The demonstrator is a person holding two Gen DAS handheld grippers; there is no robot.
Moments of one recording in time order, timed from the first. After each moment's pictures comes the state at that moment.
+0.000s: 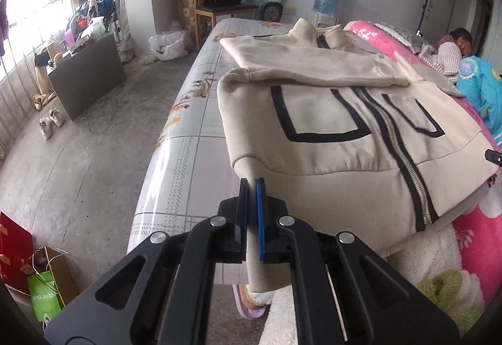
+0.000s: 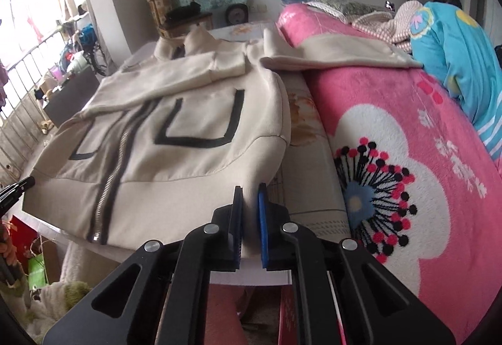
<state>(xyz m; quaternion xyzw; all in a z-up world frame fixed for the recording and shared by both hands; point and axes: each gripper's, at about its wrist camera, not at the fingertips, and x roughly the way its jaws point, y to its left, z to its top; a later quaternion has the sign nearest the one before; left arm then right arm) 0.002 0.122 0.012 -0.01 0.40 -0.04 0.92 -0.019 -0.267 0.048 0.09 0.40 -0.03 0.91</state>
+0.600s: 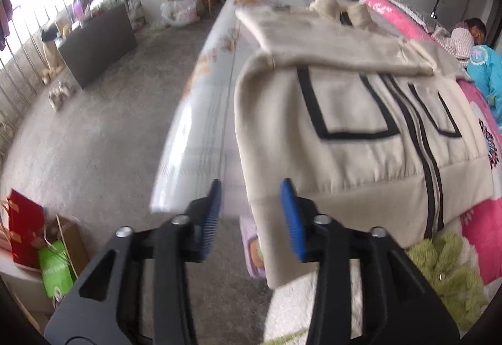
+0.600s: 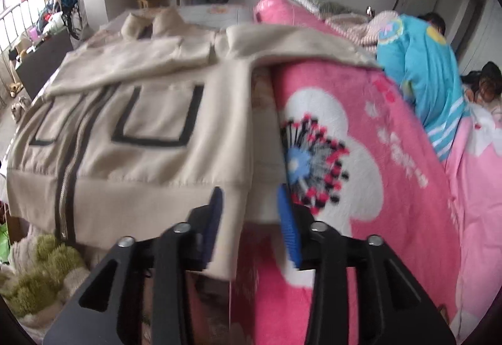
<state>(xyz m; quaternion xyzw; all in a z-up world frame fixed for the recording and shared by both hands) -0.017 0.148 0.023 0.01 0.46 -0.01 0.89 -0.051 -0.273 0.069 0.00 0.44 -0.10 0.89</state>
